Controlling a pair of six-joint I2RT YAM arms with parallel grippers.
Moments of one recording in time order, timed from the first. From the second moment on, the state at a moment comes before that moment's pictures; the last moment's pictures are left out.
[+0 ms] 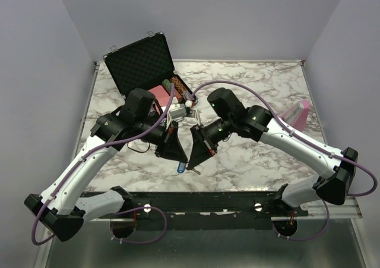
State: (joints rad) left arm -0.63 1.08 1.27 -0.96 1.07 -0.06; right arm 0.94 1.43 1.41 -0.70 -0.97 0.49
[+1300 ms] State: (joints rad) left arm -0.46 0.52 1.00 -0.66 0.47 -0.58; right arm 0.94 1.42 1.30 -0.46 -0.74 0.66
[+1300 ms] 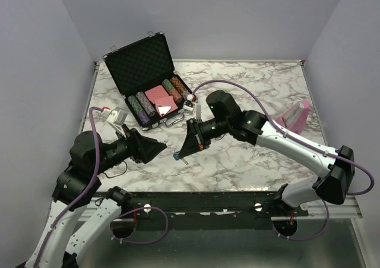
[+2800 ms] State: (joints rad) left arm -0.46 0.44 0.61 -0.35 0.38 -0.78; right arm 0.94 1.43 1.15 -0.39 -0.51 0.85
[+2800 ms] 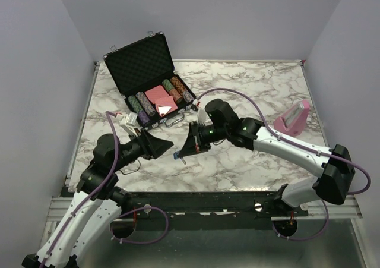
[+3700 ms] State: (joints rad) left arm -0.46 0.47 0.52 -0.12 0.58 -0.83; right arm 0.94 1.43 1.15 -0.19 -0.69 0.90
